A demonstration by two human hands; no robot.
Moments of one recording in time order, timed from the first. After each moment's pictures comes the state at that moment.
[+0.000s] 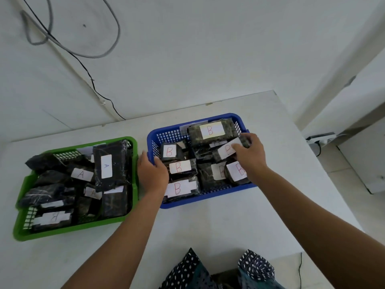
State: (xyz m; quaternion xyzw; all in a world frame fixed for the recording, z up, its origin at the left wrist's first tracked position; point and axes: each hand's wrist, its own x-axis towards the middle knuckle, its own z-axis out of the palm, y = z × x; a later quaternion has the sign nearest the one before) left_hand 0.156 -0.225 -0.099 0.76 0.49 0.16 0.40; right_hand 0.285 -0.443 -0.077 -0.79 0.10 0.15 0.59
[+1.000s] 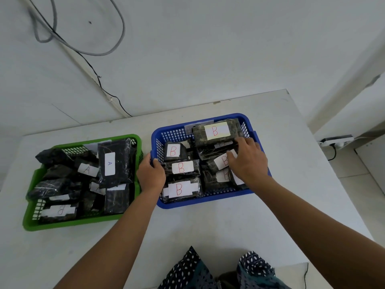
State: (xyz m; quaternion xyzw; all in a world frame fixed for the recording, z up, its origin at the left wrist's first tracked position) left_hand 0.152 -0.213 -0.104 0.77 0.48 0.15 0.39; right_hand 0.286 -0.434 -0.089 -0.96 -0.15 0.09 0.21
